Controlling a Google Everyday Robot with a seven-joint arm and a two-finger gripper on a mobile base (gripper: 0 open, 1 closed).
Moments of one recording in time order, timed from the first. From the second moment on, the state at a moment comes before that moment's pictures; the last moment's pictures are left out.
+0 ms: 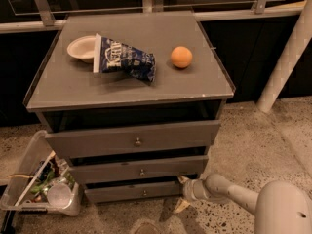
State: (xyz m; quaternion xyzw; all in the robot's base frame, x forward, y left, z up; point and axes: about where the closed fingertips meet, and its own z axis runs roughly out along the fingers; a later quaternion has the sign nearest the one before) arm 0.571 -0.121 0.191 -0.64 0.67 0.15 0.35
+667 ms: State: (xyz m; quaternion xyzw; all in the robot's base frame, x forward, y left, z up) arm 0.589 -0.120 0.176 -0.65 0.66 0.12 0.36
